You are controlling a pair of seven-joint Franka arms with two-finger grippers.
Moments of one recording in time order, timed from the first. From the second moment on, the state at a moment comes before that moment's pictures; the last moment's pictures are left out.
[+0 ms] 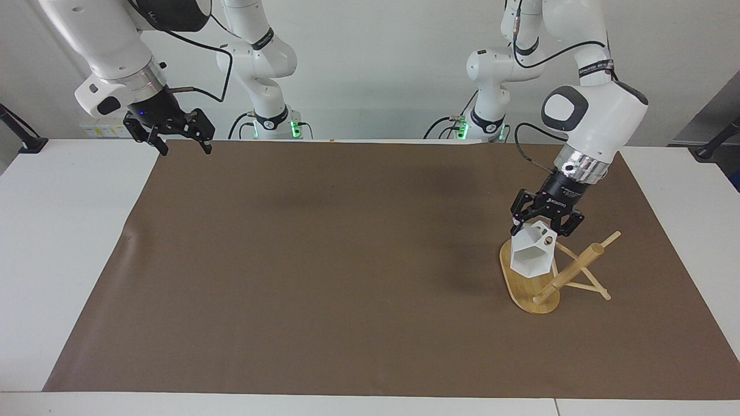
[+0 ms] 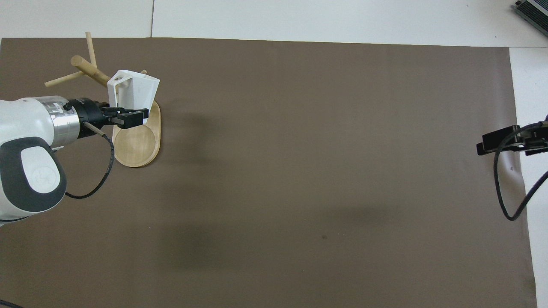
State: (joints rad) left arm 0.02 0.02 -0.16 -2.06 -0.50 2.47 -2.66; right arm 0.00 0.00 -0.07 -1.55 0.05 1.49 -0.05
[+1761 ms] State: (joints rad) left arm 0.06 0.03 -0.16 -2.05 -0.50 2.45 -2.73; right arm 0.00 0.00 -0.11 -1.56 0.05 1.56 -0.06
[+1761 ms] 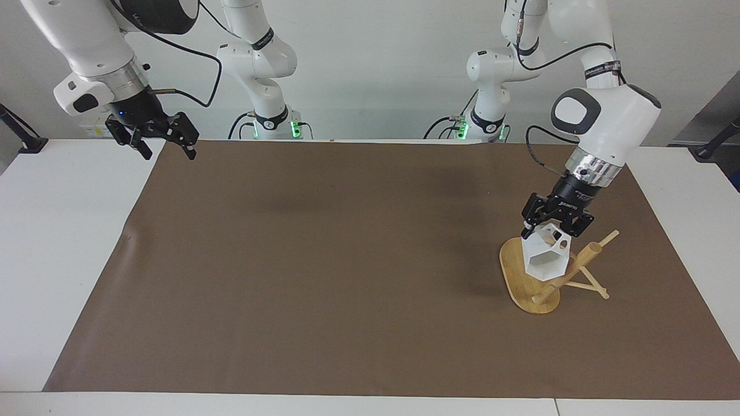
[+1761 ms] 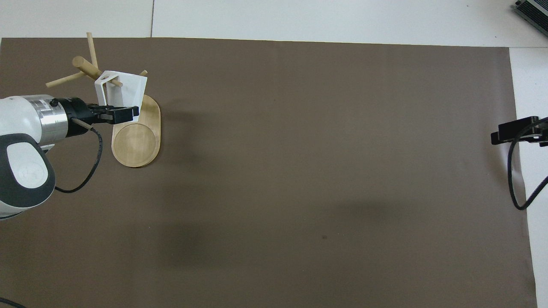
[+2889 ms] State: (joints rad) left arm 0.09 -0.06 -0.15 -1.99 -0.49 2.22 -2.47; right arm 0.00 0.00 -0.10 -1.56 0.05 1.56 -0.06
